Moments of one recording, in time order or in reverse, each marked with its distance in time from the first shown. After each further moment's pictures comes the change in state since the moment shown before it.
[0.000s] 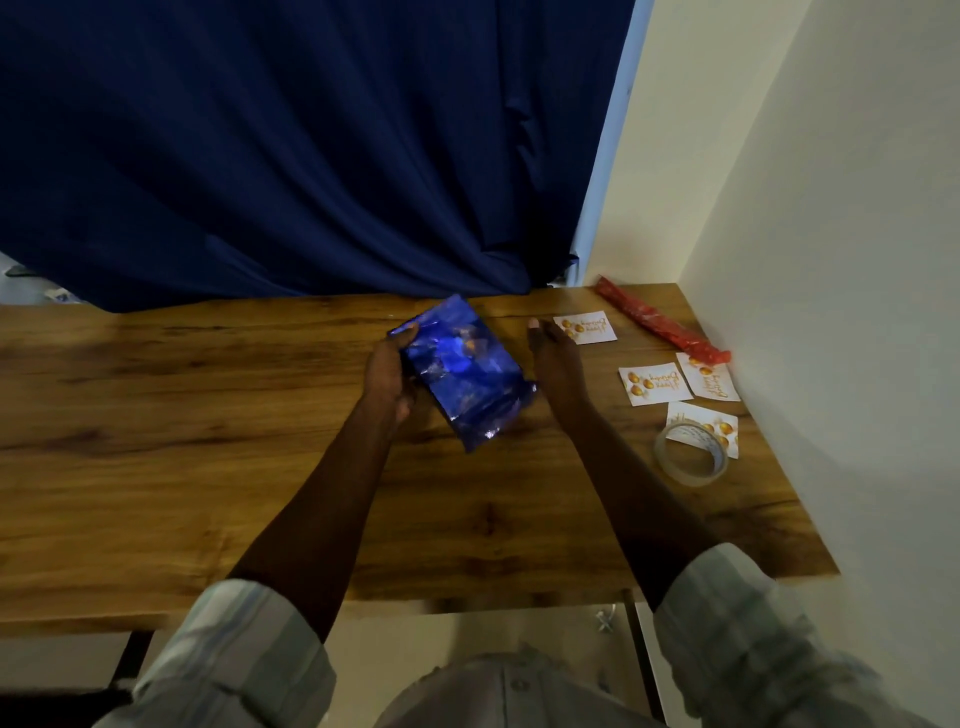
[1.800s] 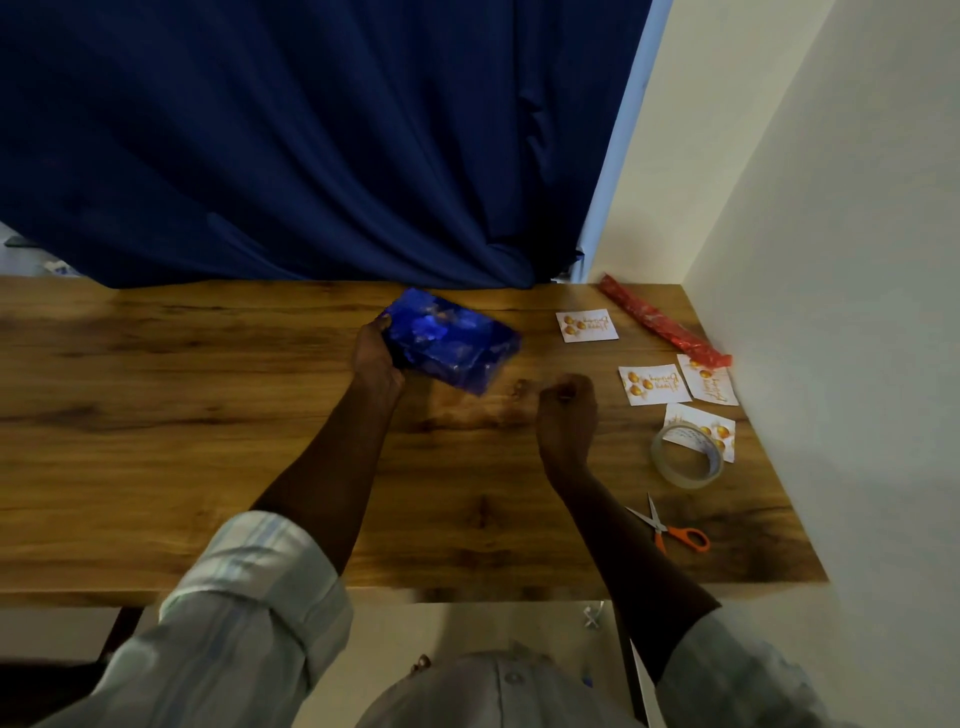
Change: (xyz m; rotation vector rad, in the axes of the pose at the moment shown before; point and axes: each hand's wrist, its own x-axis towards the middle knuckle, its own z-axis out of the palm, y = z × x) left_hand 0.038 0.002 -0.015 -0.152 0.227 0.050; right_hand -0.044 0.051 0.000 -0.047 0.294 0.099
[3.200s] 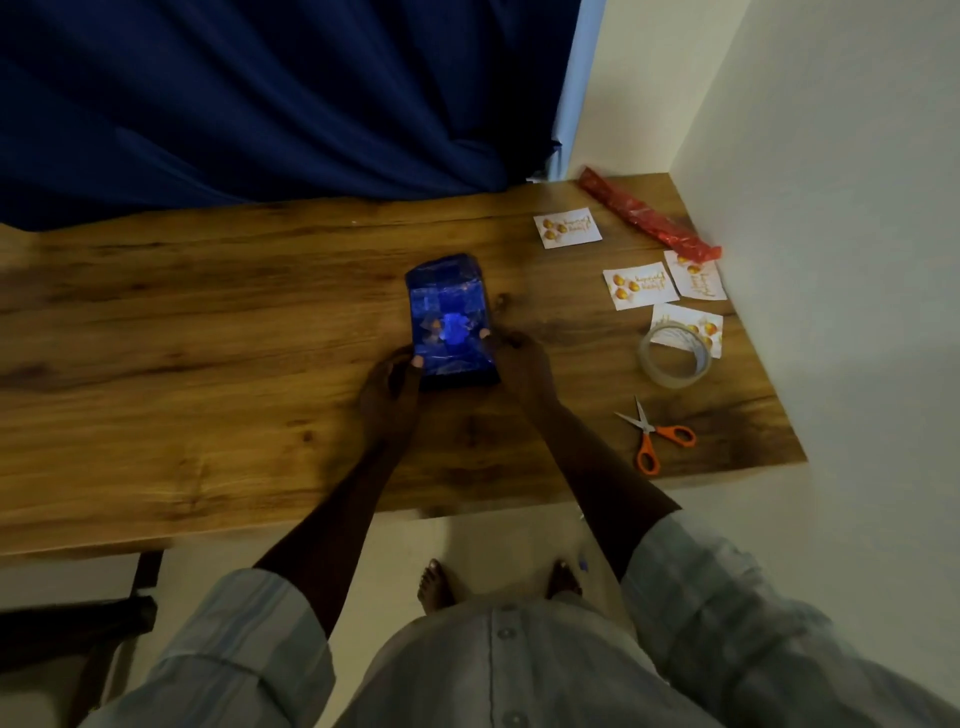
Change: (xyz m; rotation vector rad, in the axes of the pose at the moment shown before) left_hand -0.048 -0.128 -0.097 0.971 0.005 0.555; right_hand -0.009 0.045 0.022 -0.056 -0.331 0.220
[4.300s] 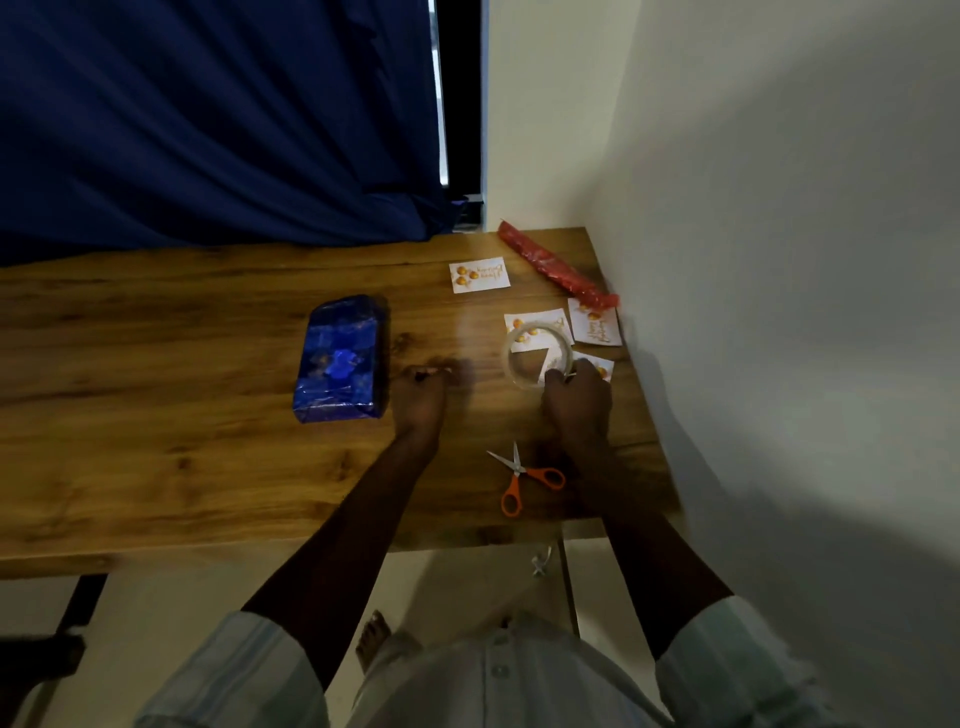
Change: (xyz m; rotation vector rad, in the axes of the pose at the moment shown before) left_hand -0.058 0.148 0.161 -0.293 -0.019 -0.395; right_hand 0.014 0.031 -0.214 -0.359 0.389 -0.106
